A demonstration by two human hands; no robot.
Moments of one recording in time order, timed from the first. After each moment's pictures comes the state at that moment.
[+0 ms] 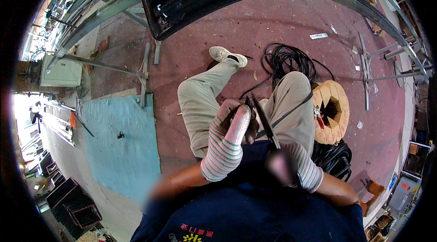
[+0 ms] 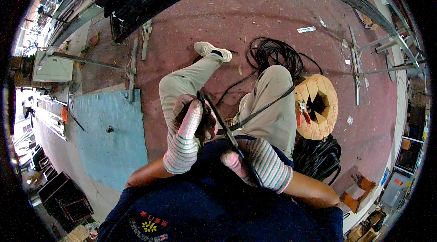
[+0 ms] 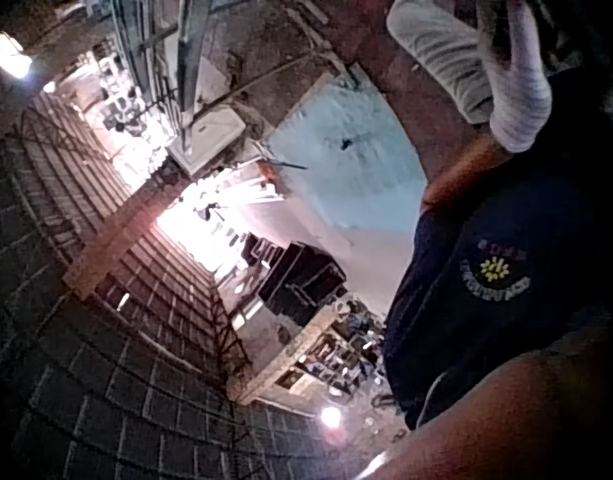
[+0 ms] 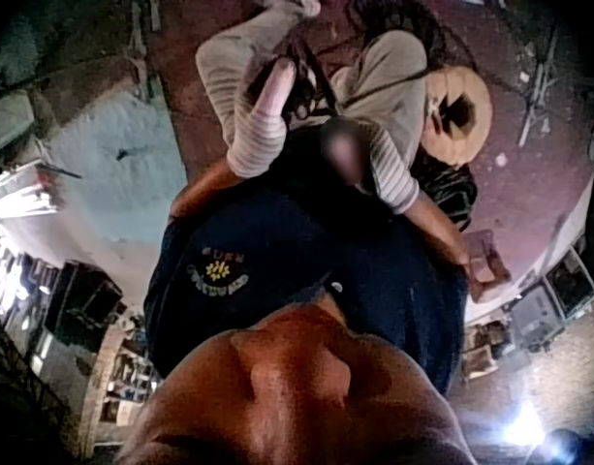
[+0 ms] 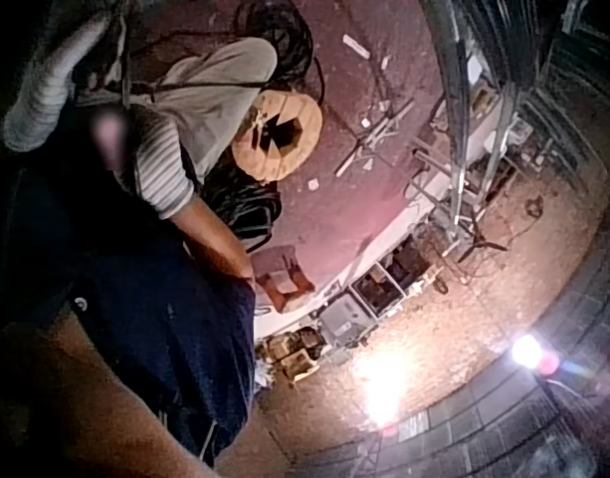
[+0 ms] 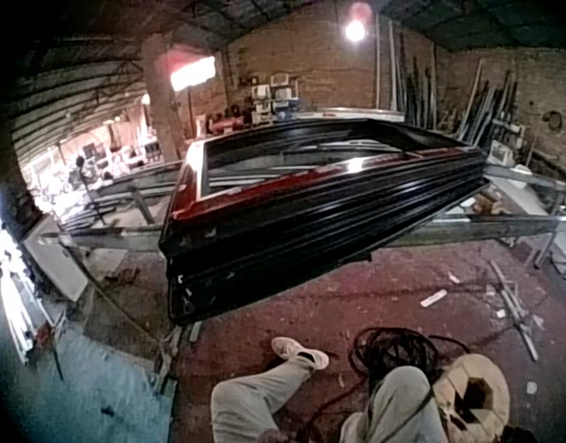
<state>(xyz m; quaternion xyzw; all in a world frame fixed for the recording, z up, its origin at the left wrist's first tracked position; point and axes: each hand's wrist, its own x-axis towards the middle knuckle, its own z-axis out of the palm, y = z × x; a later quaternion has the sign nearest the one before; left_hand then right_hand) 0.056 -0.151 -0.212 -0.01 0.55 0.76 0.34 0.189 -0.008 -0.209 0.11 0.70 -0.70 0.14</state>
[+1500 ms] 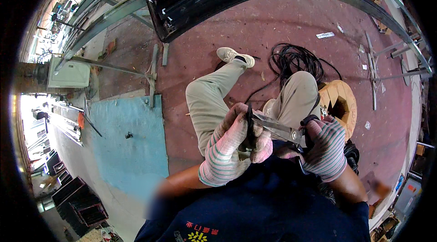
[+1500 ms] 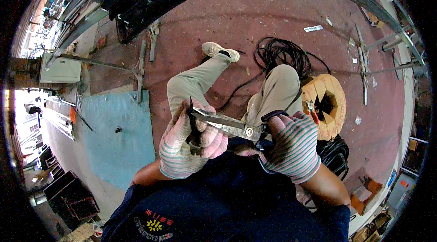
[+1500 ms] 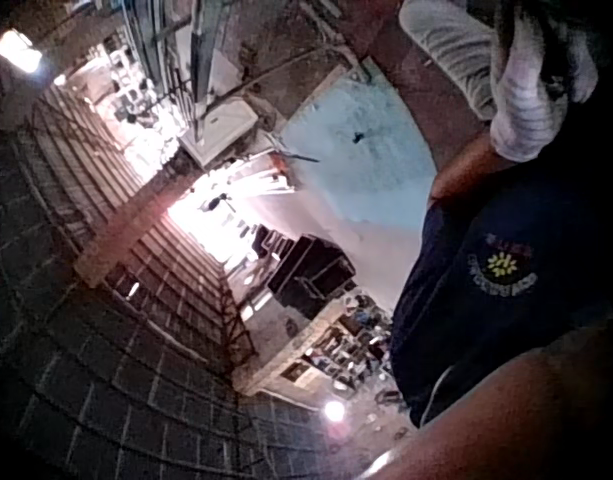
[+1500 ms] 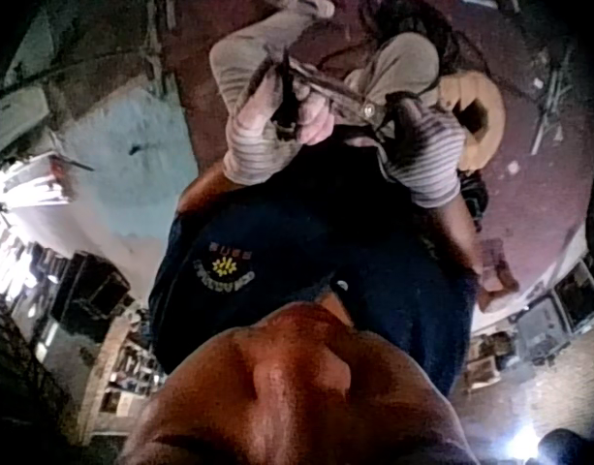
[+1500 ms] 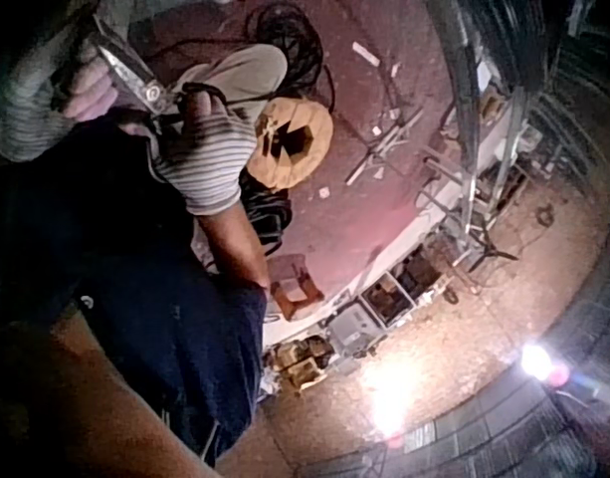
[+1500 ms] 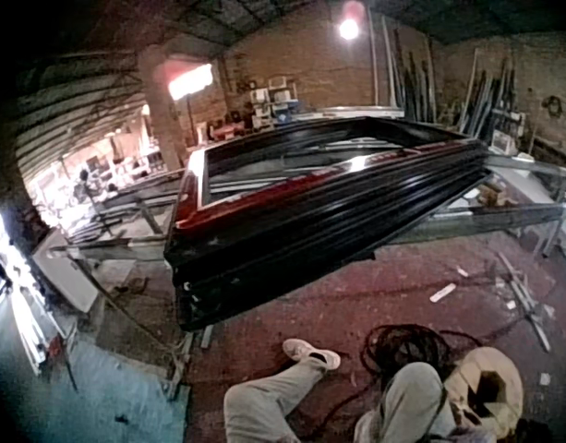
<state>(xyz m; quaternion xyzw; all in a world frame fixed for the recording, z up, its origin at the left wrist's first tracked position) 0.057 -0.165 -0.224 0.08 0.11 0.87 0.47 0.176 0.033 -0.193 0.07 0.96 -0.26 -0.11</state>
